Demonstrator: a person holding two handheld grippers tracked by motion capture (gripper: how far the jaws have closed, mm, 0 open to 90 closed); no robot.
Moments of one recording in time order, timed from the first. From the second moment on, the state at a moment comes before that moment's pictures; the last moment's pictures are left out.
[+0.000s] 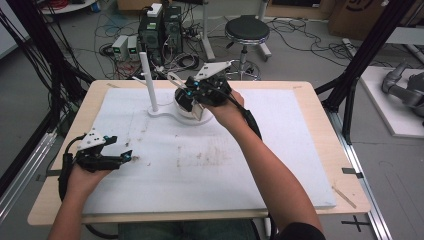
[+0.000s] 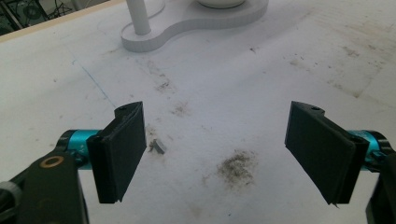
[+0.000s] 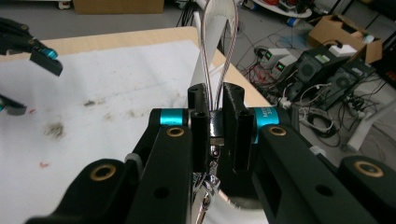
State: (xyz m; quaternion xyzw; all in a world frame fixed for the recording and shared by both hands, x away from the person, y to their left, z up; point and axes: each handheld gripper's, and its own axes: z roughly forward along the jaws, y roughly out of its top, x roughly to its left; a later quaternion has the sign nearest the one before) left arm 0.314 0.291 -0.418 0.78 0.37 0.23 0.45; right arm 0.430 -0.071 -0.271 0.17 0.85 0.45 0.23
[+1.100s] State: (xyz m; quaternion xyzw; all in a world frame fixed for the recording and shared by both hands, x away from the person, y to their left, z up) left arm 0.311 0.298 -0.418 0.77 0.38 0.23 0.45; right arm 0.461 0.032 -0.255 0.12 0.87 0.40 0.25
